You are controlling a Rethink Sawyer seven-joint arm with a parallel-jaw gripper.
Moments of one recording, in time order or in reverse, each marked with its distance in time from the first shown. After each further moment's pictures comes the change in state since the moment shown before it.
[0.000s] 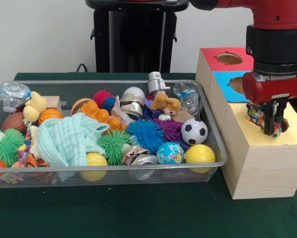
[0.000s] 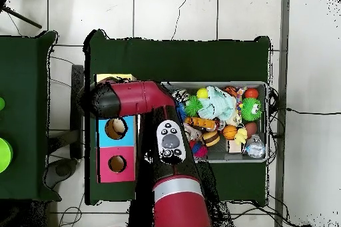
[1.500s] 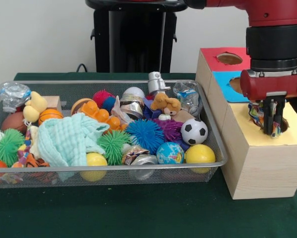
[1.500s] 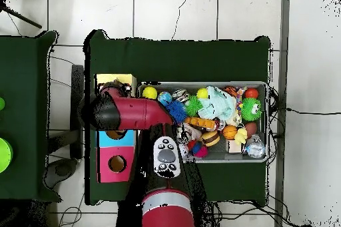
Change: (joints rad) arm 0.068 -0.009 -0.104 0.131 0.218 -0.243 0.000
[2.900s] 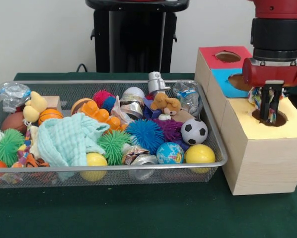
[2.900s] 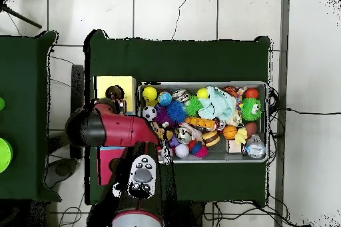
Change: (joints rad) arm 0.142 -0.005 -0.131 0.086 0.124 -0.018 0.000
